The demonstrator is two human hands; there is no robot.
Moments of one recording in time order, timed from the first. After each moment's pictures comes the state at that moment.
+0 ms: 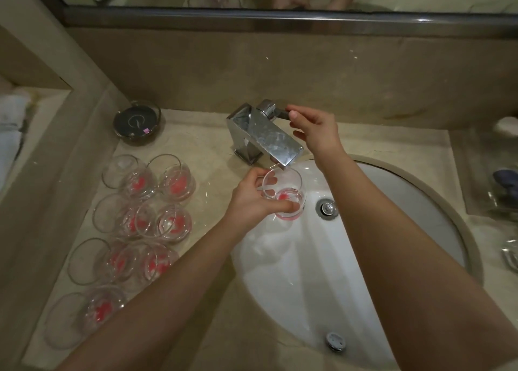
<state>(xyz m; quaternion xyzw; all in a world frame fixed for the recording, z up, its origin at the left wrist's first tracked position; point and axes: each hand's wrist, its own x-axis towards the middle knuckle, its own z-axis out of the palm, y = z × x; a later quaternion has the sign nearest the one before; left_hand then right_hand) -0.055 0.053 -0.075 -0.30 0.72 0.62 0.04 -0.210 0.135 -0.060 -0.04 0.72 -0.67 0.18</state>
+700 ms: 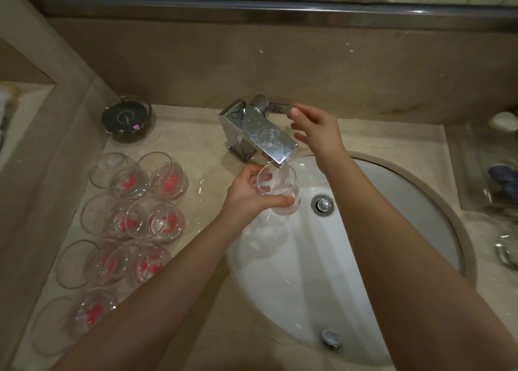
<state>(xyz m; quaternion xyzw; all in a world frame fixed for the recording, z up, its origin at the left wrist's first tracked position) -0.060 0.054 -0.080 -0.31 0.69 0.65 0.04 -0.209 0.149 -0.066 -0.02 0.71 -0.68 0.20</state>
